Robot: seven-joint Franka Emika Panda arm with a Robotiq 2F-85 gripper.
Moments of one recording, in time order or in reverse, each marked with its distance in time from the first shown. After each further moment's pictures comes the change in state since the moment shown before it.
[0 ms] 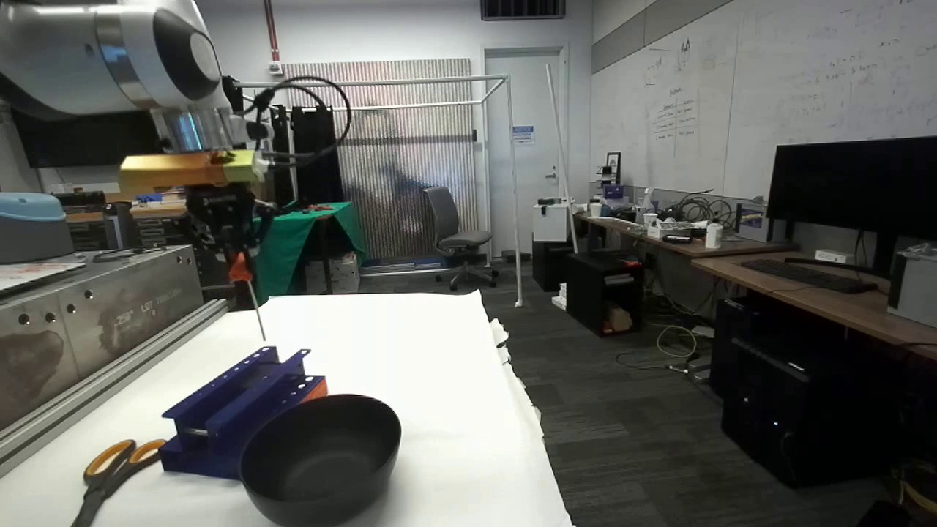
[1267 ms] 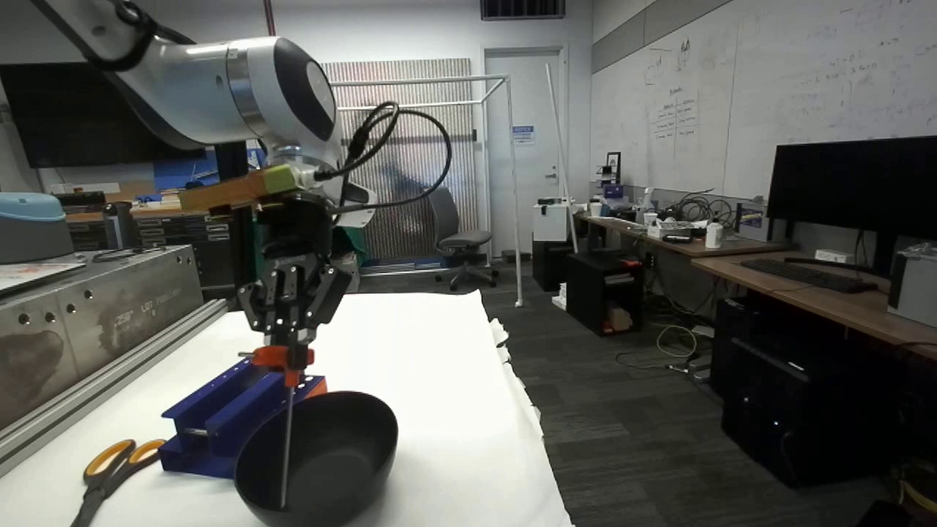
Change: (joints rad) arm -0.134 0.035 -0.100 -0.067 0.048 -0.632 0.252
